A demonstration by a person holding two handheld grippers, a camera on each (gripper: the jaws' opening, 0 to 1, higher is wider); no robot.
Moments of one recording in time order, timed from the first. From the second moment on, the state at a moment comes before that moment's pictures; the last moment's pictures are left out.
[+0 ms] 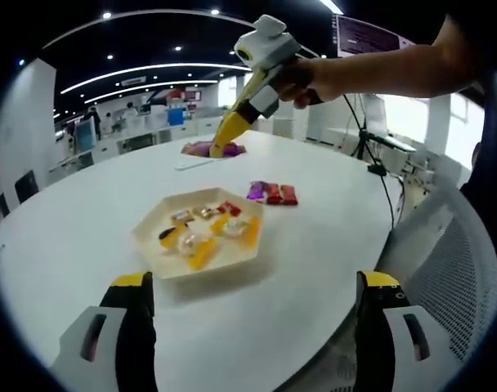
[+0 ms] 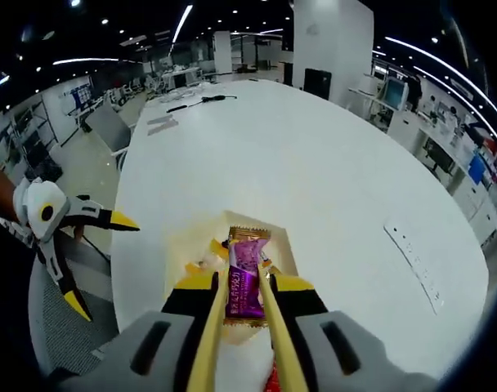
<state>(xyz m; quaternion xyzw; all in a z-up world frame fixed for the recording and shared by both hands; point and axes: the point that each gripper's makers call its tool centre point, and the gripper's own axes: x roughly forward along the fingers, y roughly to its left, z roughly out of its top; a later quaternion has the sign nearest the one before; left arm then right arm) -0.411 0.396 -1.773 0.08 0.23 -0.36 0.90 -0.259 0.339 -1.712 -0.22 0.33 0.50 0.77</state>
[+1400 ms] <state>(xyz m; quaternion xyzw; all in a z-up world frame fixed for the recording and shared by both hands) -0.410 0.399 -1.774 0.08 0.23 -0.35 0.90 -0.255 0.360 -1.694 -0.23 0.29 0.53 0.76</state>
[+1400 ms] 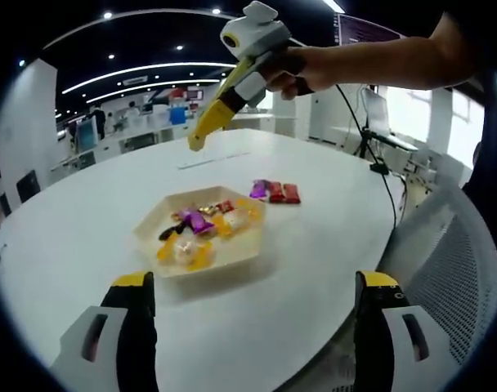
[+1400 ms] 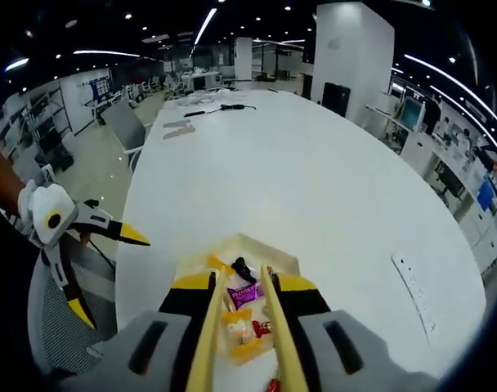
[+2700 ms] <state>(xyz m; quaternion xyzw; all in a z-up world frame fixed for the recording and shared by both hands) -0.407 0.405 -1.782 0.10 0.25 -0.33 0.90 -0.232 0.244 -1.693 -0.27 0.29 0.53 0.75</state>
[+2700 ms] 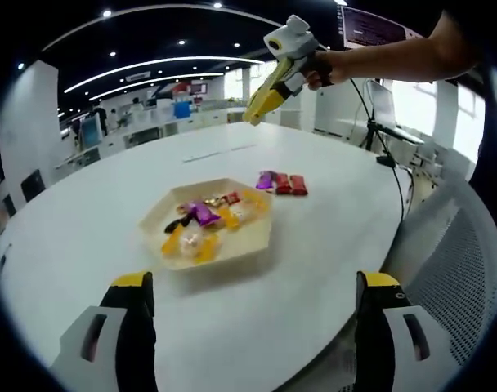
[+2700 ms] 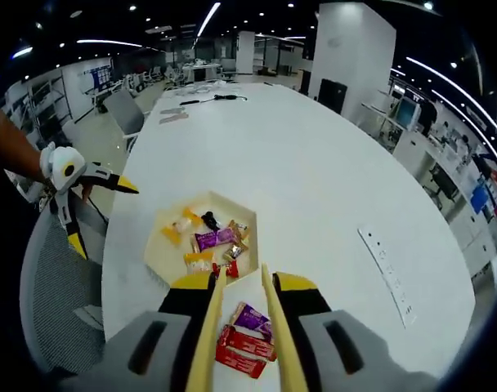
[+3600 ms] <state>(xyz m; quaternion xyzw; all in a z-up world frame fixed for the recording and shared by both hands) -0.406 0.411 -1.790 0.11 0.27 -0.32 0.90 -0.218 0.197 -1.737 -0.27 0.30 0.56 0.72</state>
